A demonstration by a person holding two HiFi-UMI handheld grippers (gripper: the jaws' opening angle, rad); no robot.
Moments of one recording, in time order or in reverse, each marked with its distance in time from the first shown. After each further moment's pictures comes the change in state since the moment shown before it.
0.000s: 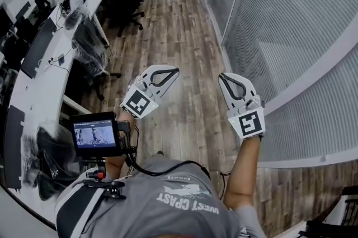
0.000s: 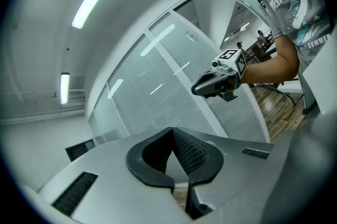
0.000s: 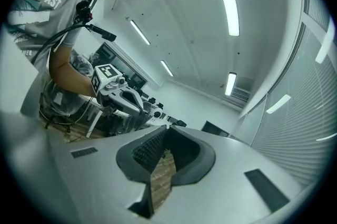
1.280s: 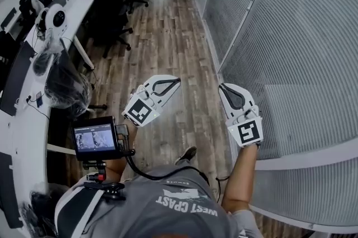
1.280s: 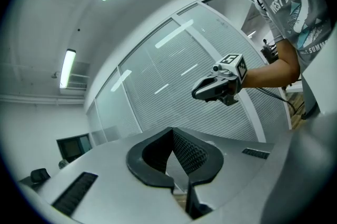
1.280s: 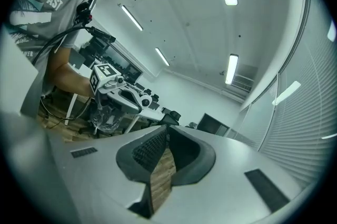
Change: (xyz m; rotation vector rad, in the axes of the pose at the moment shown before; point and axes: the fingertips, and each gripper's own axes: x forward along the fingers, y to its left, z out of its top) left arm 0.246 0.316 -0.252 -0.072 -0.051 -0.011; right arm 0.362 -0.226 -0.209 0.013 0.044 -0.003
